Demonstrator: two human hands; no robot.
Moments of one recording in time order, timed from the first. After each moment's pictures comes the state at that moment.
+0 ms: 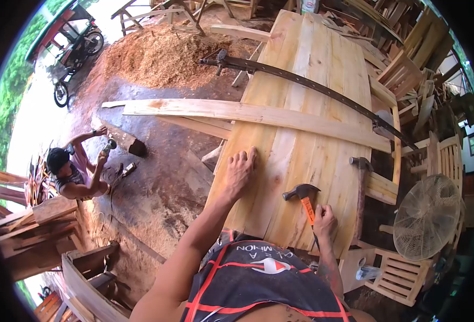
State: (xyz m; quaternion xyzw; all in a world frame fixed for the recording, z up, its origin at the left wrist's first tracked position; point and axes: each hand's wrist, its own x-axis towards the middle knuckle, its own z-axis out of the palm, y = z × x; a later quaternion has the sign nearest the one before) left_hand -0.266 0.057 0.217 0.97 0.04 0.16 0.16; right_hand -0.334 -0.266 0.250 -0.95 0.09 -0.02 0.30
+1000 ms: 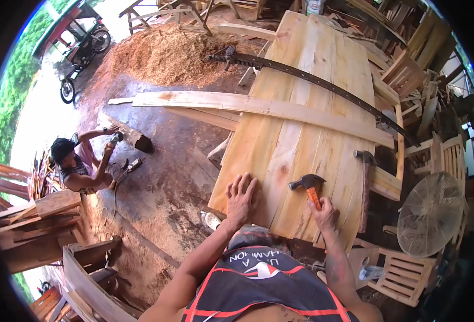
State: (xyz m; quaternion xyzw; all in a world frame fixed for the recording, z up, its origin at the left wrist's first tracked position) left_hand -0.406 0.033 0.212 0.97 0.05 0.09 0.20; right_hand -0.340 -0.274 0.234 -0.96 -0.08 -0.04 0.26
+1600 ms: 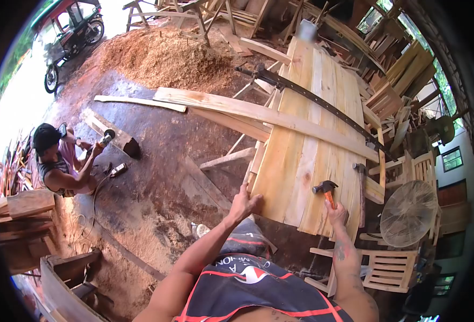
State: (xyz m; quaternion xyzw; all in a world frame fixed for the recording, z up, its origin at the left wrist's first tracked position) left_hand -0.436 0.167 0.187 0.75 0.17 -0.04 0.64; right_hand -0.357 -0.238 0.240 -0.99 0.04 -0.07 0.11
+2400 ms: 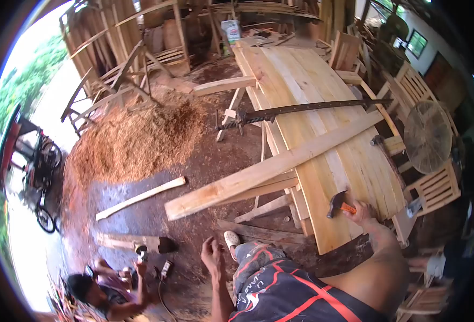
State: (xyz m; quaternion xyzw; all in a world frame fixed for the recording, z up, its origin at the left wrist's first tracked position) left_hand -0.348 0.498 0.182 0.67 0.26 0.06 0.70; right_hand -0.362 -0.085 0.219 -0.99 0.03 -0.05 0.12
